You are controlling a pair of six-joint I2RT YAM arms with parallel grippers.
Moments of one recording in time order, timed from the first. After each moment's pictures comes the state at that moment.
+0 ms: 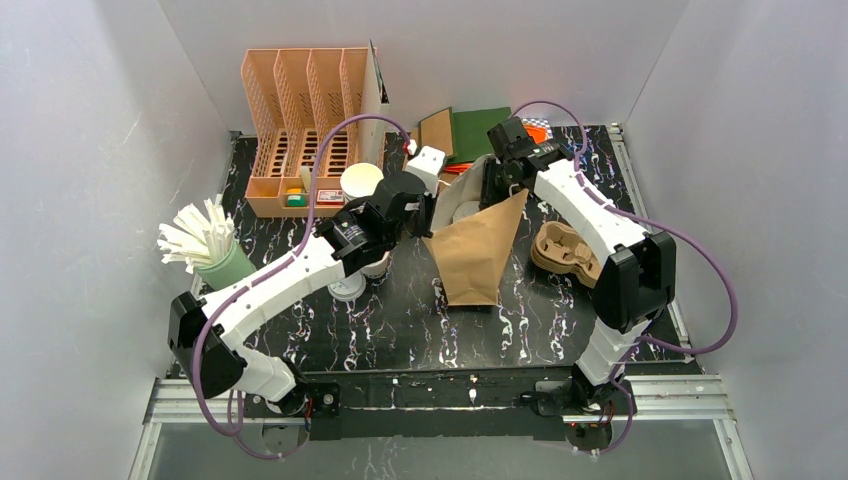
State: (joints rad) left arm -0.87 1.40 1.32 -0.42 -0.32 -0.20; right arm 0.47 1.76 1.66 -0.97 0.03 0.56
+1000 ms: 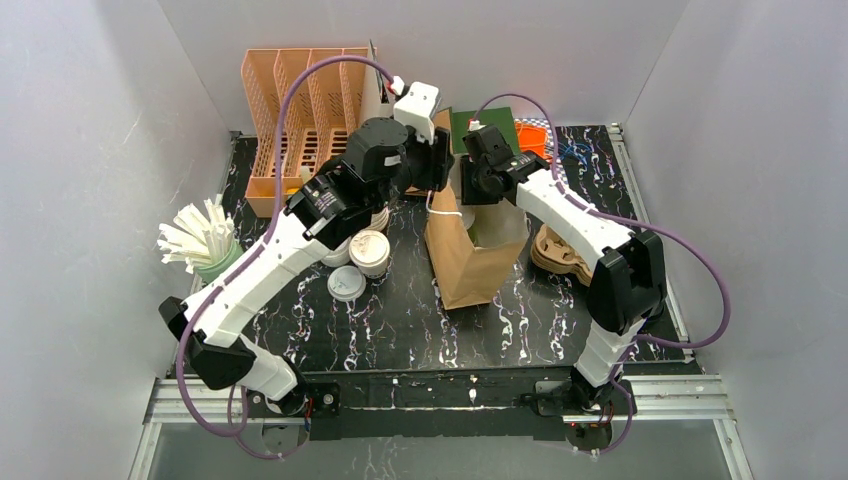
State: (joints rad) left arm -0.87 1.47 1.74 -0.56 -0.28 -0.18; right arm 0.59 1.77 1.62 -0.74 0.16 0.41
